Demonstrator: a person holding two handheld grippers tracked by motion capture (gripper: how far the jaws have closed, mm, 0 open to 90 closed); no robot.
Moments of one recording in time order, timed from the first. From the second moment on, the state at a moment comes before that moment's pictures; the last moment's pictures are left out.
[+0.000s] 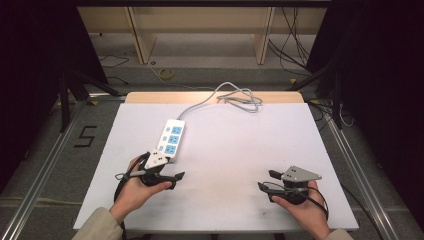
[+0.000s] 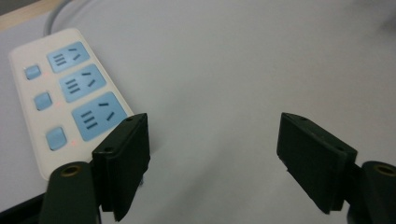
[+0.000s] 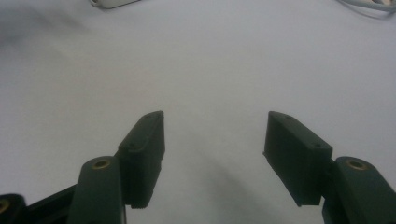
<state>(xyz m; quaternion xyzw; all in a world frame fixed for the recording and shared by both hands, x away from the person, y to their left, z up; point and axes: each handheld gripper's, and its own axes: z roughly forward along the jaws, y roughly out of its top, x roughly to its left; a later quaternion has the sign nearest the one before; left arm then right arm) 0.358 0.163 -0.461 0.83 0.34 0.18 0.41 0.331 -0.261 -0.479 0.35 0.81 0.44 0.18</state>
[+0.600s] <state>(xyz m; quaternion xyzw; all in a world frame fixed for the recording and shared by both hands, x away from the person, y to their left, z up) 0.337 0.176 -0.483 0.82 0.35 0.20 0.41 0.331 -0.262 -0.479 0.35 0.80 0.45 0.18</state>
